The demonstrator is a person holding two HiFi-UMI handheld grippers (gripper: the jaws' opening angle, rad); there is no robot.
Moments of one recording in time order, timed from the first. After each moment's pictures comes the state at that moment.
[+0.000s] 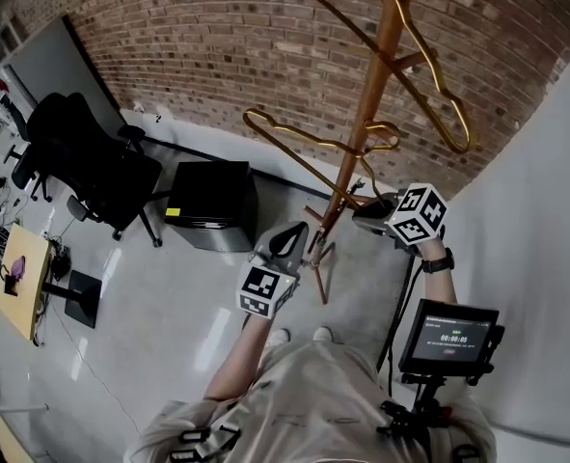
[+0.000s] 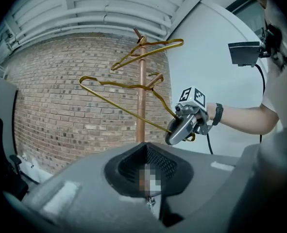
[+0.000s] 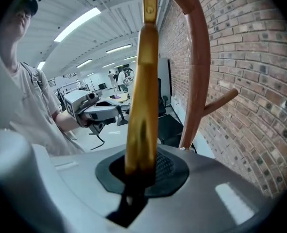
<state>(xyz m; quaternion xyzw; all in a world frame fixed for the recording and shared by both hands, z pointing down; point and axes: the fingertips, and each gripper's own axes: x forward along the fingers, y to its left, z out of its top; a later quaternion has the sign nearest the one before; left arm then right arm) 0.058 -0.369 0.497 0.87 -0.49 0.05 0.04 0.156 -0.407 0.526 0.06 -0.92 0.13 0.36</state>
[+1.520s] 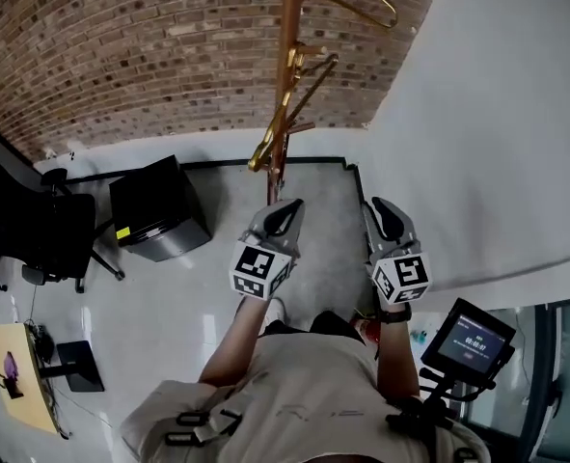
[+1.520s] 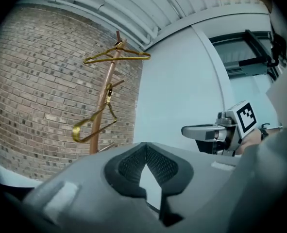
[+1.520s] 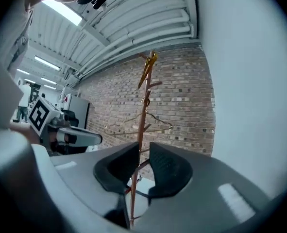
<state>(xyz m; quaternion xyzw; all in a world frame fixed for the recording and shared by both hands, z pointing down) 0.118 -0.290 0.502 0.96 -0.28 0.01 0.07 0.243 -0.245 0.480 0.62 -0.78 0.00 0.08</state>
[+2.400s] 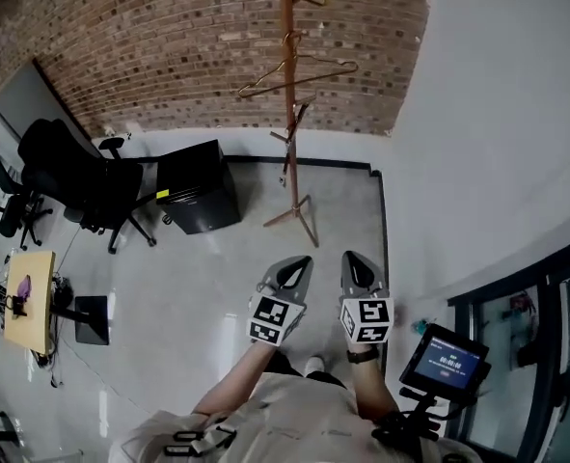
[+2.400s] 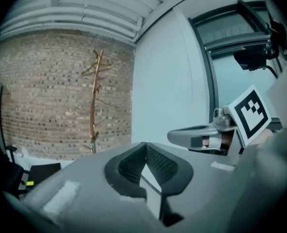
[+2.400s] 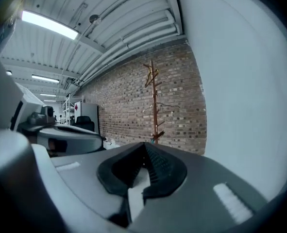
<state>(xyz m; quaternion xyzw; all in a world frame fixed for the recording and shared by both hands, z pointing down) 0.110 0.057 0.513 0.93 -0.35 0.10 0.06 0.197 0.063 0.518 0.62 -0.77 0.09 0.07</state>
